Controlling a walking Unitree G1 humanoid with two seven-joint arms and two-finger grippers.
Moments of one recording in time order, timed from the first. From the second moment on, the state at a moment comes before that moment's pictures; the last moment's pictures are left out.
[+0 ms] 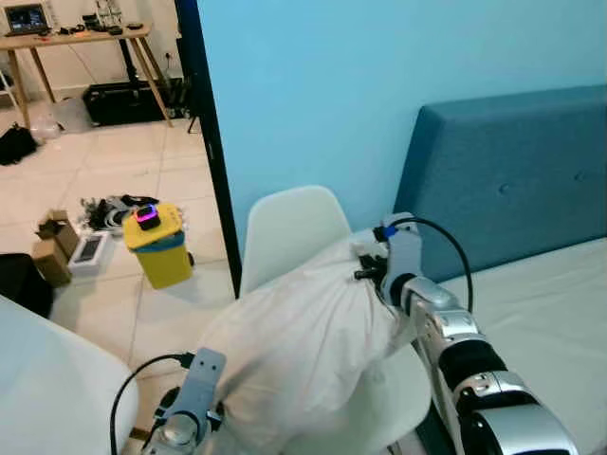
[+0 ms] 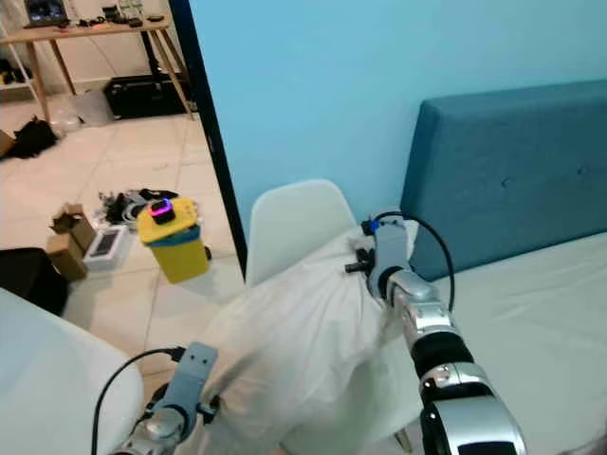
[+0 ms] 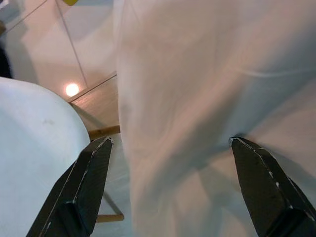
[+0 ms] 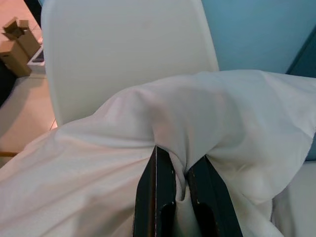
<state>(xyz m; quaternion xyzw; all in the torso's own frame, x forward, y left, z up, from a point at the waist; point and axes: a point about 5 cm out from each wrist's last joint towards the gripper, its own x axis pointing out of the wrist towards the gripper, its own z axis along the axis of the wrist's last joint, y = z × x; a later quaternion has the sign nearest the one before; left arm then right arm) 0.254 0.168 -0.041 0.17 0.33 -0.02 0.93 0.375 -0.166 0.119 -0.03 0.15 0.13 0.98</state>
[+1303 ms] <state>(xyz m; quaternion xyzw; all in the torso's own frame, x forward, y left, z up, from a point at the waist) 0.258 0.166 -0.037 0.19 0.31 0.00 0.93 0.358 -0.173 0.075 -0.13 0.23 0.12 0.96</state>
